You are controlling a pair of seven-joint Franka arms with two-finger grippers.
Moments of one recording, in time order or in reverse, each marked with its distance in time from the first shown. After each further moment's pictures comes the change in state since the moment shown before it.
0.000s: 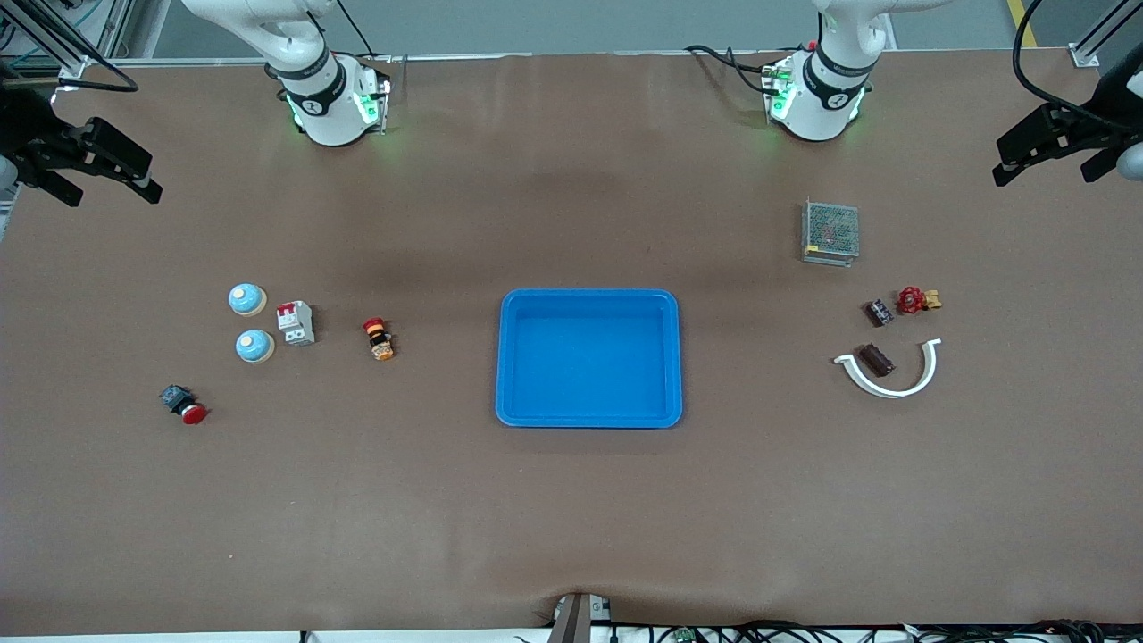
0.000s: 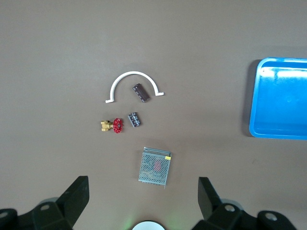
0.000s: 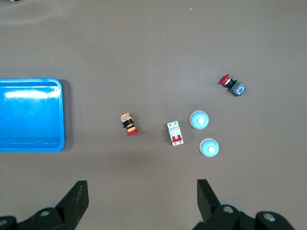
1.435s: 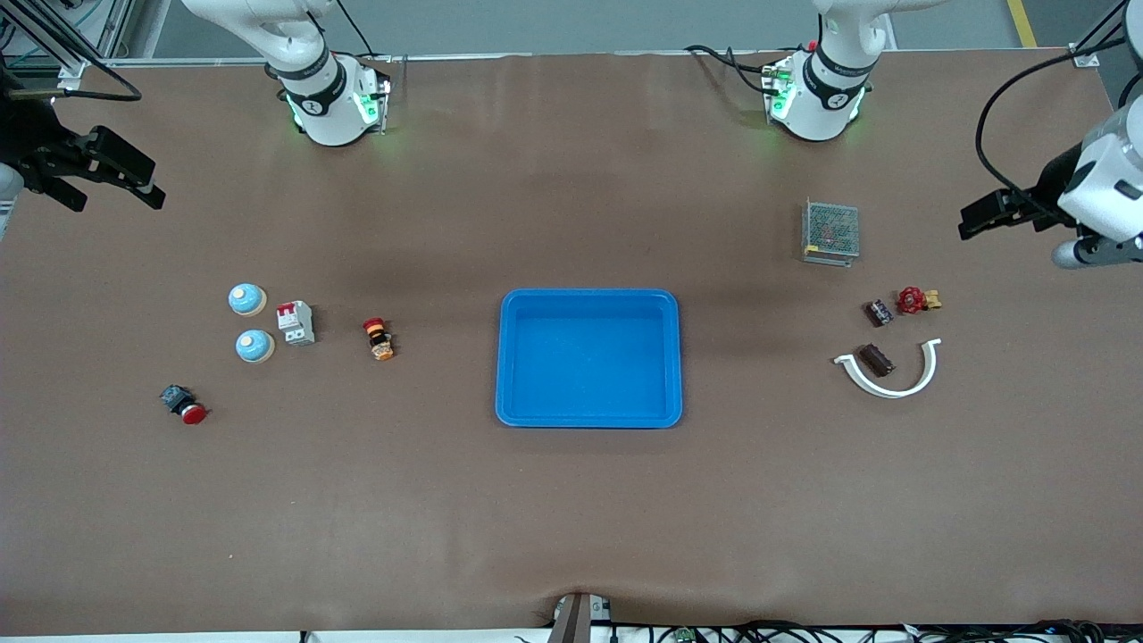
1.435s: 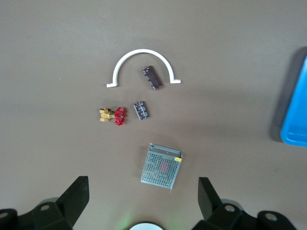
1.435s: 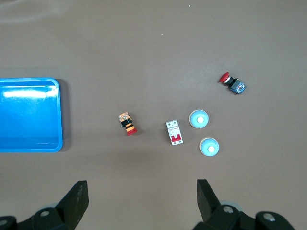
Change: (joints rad) left arm 0.066 0.042 0.009 -0.269 0.007 0.190 -0.024; right arm -0.001 0.003 -0.005 -0.016 0.000 0.009 0.000
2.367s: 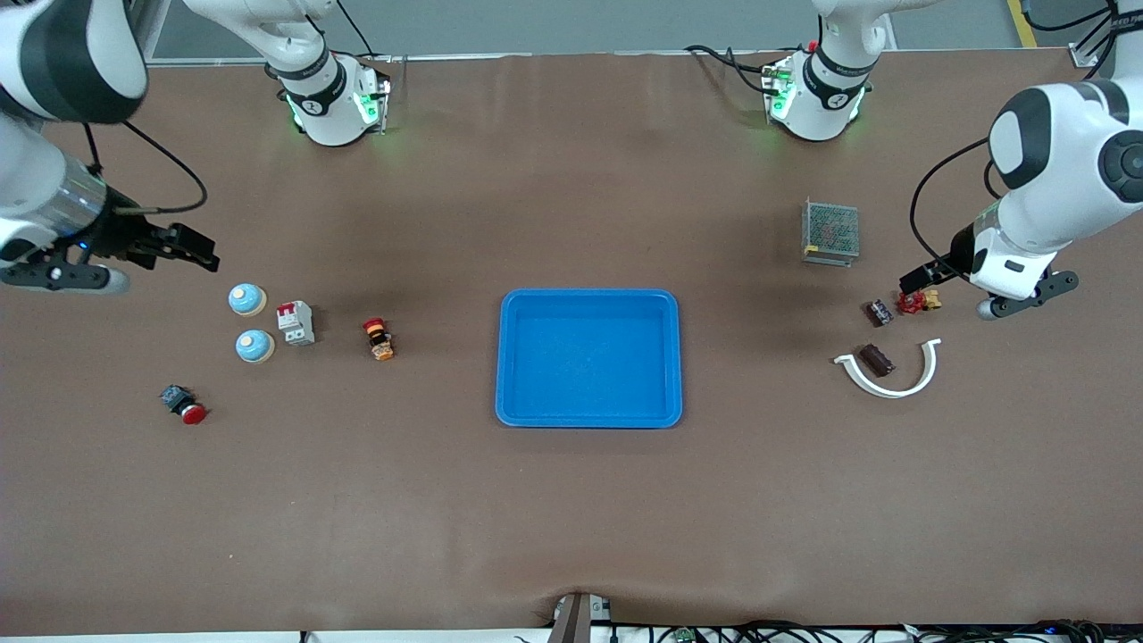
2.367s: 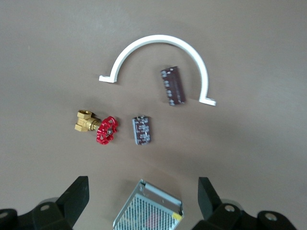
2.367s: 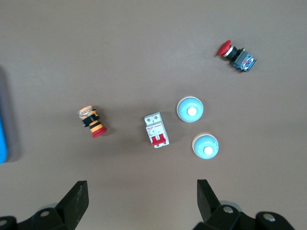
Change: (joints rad) left arm 0.062 0.051 -0.006 -0.464 -0.008 0.556 -0.222; right arm -0.054 0.038 -0.010 -0.422 -0.029 0.353 -0.029
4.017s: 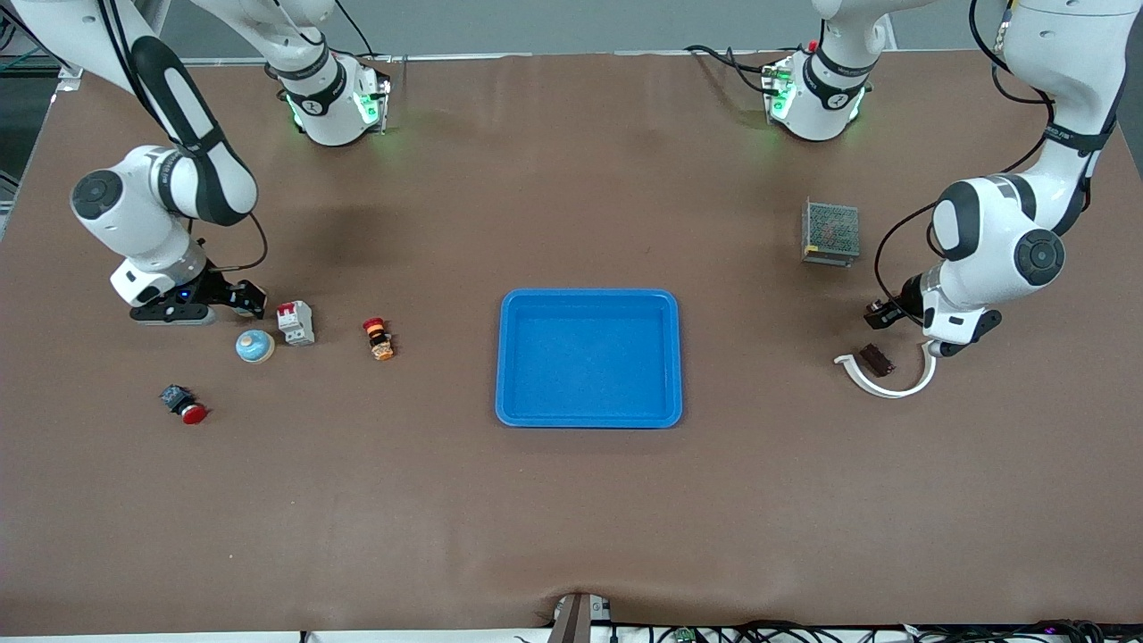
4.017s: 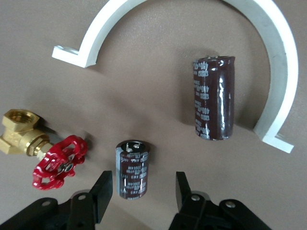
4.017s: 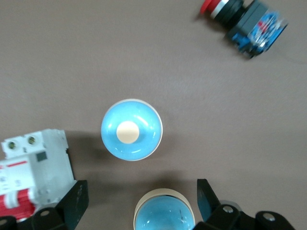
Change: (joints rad) left arm 0.034 0.324 -0.005 -0.022 -0.022 0.266 -0.114; right arm -0.177 0.288 -0.005 -0.524 -0.030 1.012 -0.276
